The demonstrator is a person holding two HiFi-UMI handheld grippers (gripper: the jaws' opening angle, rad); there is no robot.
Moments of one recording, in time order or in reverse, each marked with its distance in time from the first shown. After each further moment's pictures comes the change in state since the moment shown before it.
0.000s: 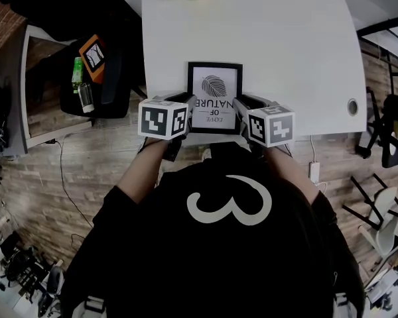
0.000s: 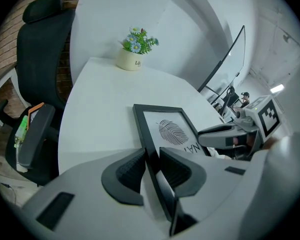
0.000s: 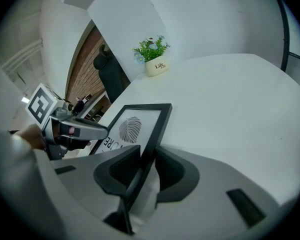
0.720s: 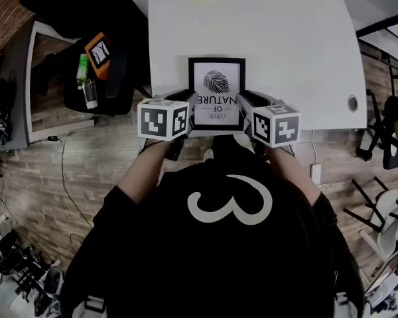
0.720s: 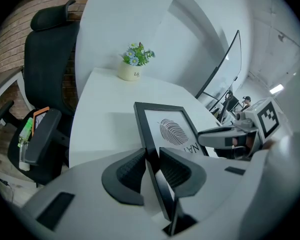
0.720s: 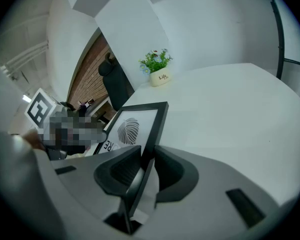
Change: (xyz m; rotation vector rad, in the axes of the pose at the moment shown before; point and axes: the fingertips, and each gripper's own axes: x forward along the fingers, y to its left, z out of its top) left arm -0.028 -0.014 0.000 -0.002 -0.084 0.015; right arm -0.026 0.014 0.007 -0.016 -0.085 -0.004
